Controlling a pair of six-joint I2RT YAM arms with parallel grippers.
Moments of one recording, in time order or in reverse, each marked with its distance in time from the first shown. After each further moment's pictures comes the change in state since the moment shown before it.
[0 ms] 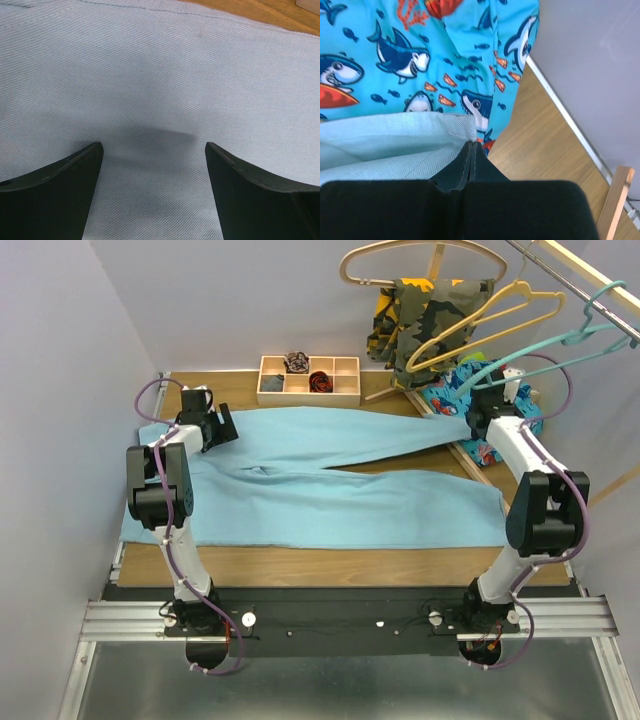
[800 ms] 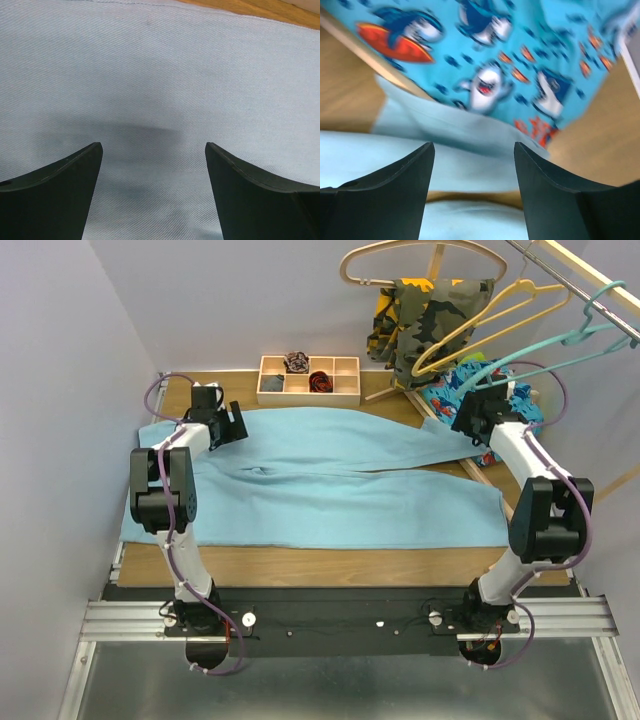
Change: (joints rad) left arm -0.061 -0.050 -0.001 -0.044 0.003 -0.007; right arm -0.016 -0.060 -0.090 0.011 -0.336 0.054
